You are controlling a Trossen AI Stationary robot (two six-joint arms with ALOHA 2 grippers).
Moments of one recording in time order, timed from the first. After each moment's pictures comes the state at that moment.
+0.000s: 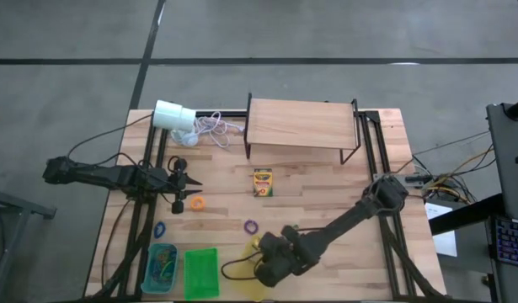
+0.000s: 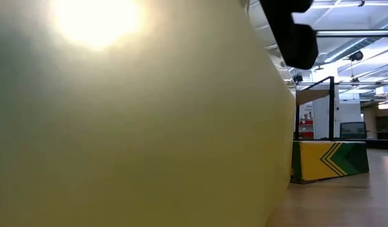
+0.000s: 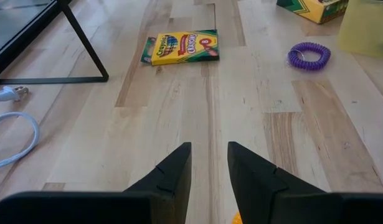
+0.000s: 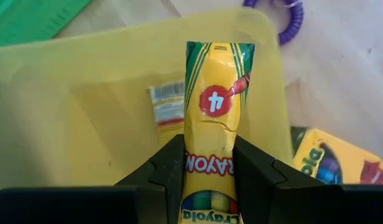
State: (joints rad) left arm -0.12 0.29 0.11 -0.39 -0.19 0.02; right arm 0.56 2.18 1.75 -0.77 0.33 1.18
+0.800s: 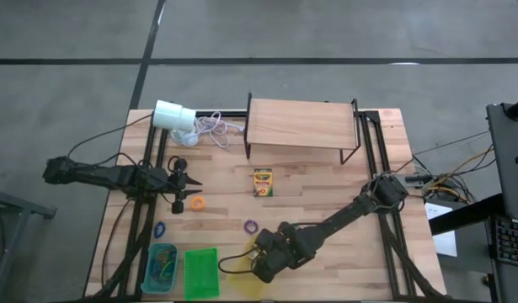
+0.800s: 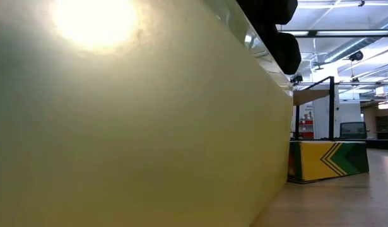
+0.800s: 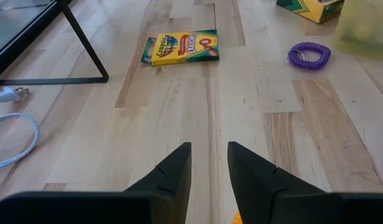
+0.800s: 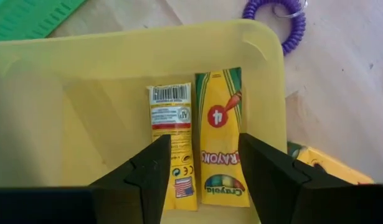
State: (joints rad) left arm -0.12 0.29 0.11 -0.39 -0.19 0.03; right arm 0.52 2.18 1.75 -0.76 0.28 1.11
